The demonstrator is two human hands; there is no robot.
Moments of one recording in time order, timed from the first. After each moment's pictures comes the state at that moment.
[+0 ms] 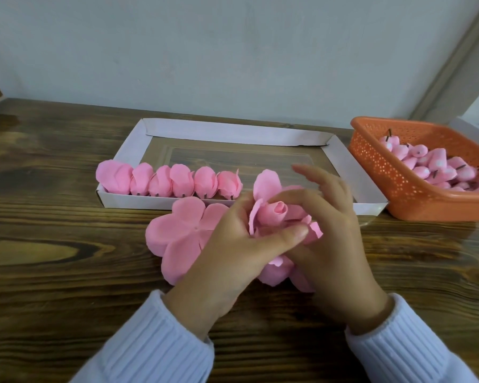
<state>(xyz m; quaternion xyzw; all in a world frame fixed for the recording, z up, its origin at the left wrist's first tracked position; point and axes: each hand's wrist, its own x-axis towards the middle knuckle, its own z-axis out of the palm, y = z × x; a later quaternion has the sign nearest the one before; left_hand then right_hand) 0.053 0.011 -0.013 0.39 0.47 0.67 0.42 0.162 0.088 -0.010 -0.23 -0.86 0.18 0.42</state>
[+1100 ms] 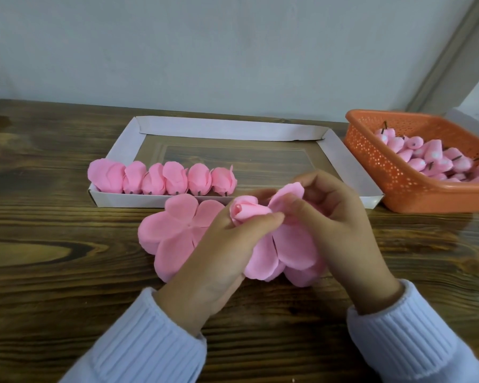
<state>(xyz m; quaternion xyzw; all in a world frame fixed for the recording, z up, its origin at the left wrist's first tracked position) 0.055 0.013 -0.008 0.35 0.46 0.68 0.45 0.168 0.101 0.001 -0.21 -0.73 0.52 0.39</state>
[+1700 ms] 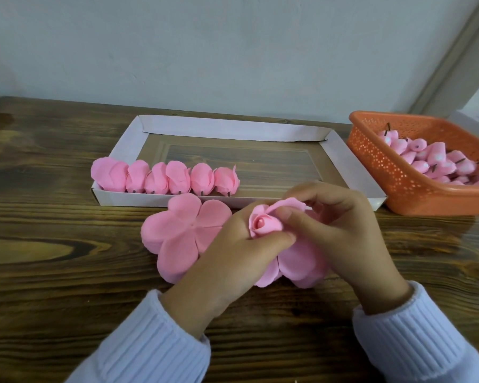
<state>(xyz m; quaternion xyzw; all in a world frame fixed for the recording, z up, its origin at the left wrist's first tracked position) 0.054 0.012 -0.013 0.45 0.53 0.59 0.40 0.172 0.106 0.000 -0.15 -0.80 0.44 0.38</state>
